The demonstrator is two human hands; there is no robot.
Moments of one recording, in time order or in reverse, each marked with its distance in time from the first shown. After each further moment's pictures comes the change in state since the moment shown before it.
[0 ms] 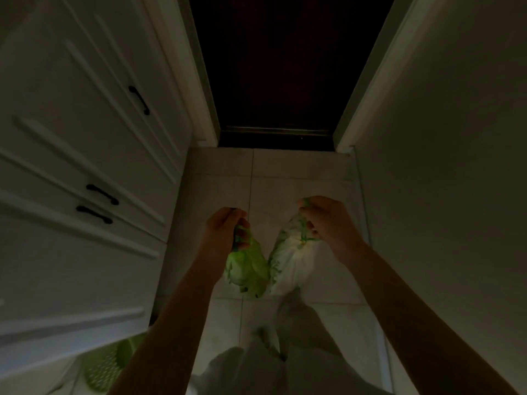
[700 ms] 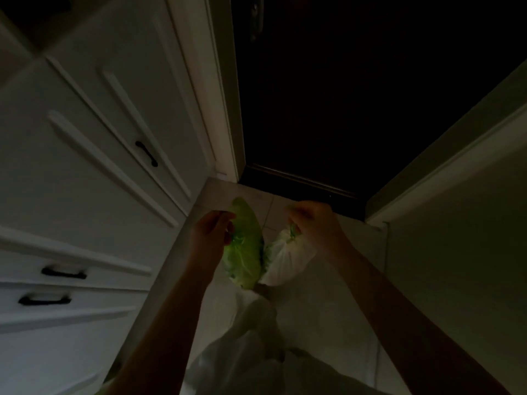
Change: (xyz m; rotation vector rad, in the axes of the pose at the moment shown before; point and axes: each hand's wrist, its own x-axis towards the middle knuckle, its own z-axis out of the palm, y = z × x) left_hand 0.280 0.162 0.060 0.029 0.397 0.168; right_hand 0.342 -0.173 0.026 -0.270 -0.293 -0.310
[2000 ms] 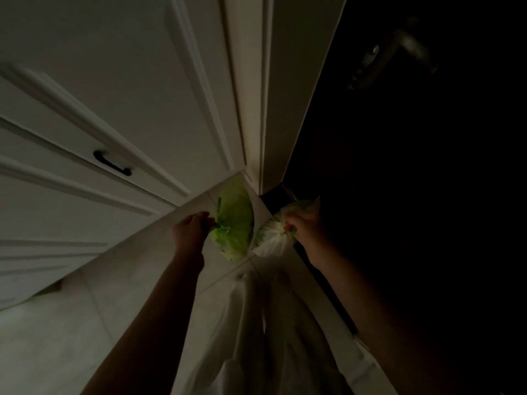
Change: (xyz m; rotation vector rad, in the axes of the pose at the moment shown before) left_hand 0.364 0.027 0.155 -0.535 0.825 -0.529; right_hand 0.507 -0.002 0.006 -0.060 -0.514 0.319
